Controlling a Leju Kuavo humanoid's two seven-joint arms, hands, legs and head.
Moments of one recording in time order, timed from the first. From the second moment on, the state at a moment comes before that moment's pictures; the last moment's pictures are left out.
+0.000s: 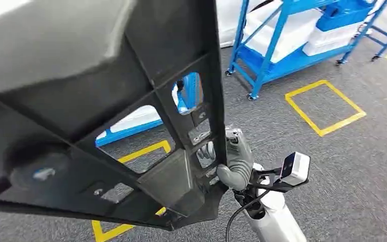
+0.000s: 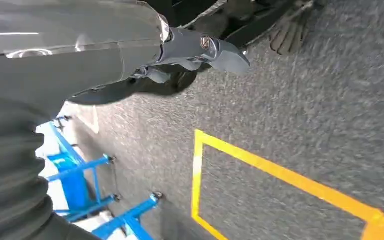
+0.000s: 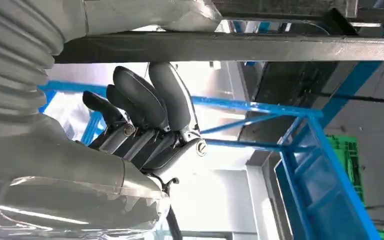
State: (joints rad) left arm -0.07 -0.15 0.91 -0.19 1.25 0.18 -0.03; right arm -0.24 0.00 0.37 -1.73 -0.29 0.49 -0.49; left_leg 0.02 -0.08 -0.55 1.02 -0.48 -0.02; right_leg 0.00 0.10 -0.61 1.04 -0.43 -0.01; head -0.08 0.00
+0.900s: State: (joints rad) left arm -0.06 -0.15 0.93 -0.19 1.25 0.19 -0.03; right arm -0.25 0.02 0.36 -1.73 -0.30 0.49 -0.49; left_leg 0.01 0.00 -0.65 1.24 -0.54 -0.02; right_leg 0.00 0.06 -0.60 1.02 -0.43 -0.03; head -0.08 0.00
